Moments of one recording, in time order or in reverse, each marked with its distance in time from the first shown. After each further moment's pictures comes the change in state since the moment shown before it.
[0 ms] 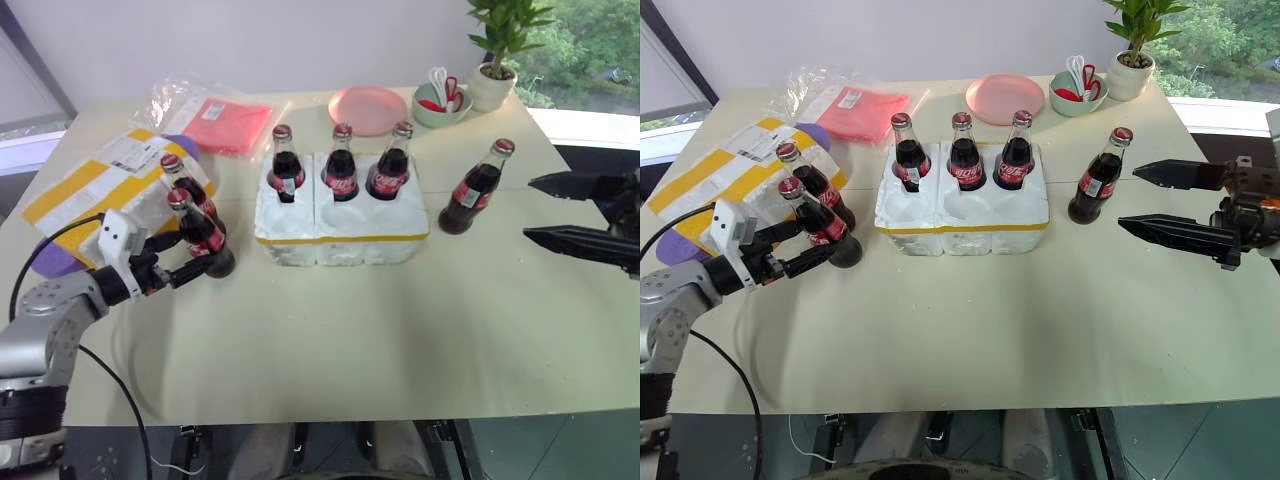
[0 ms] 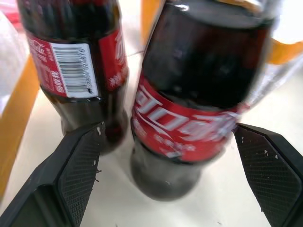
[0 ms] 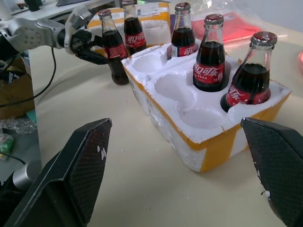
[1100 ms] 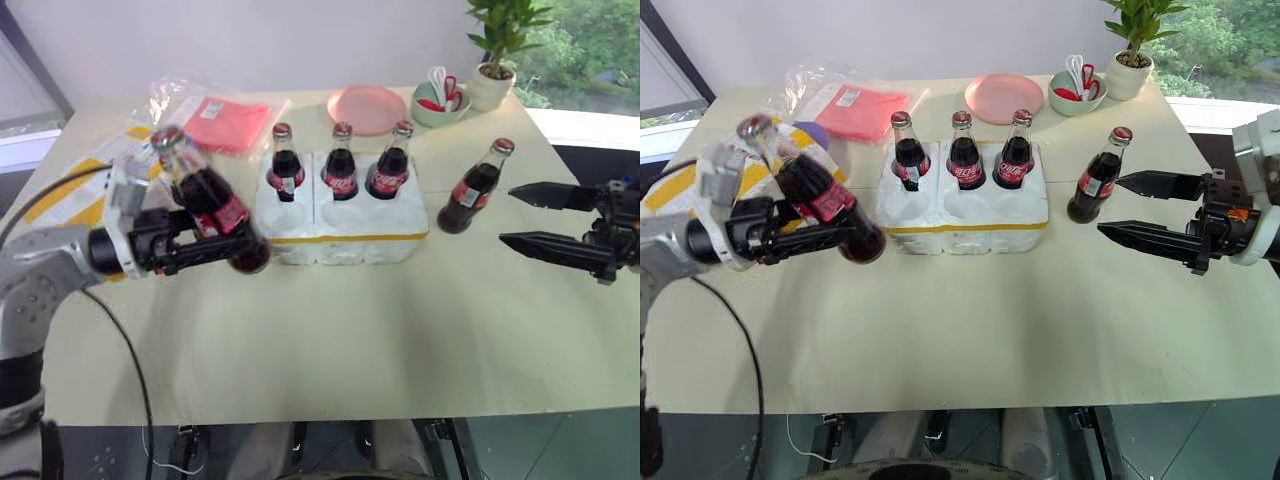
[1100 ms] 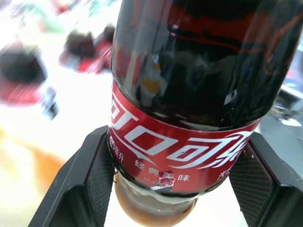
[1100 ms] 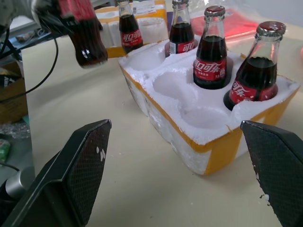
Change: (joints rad) left arm -0.280 0.121 0.009 -0.253 -0.429 0.410 -0.157; right arm 0.047 0.046 0.038 -0.057 0.029 -0.011 -0.115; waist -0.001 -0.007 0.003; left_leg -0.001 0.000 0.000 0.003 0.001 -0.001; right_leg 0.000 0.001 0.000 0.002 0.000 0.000
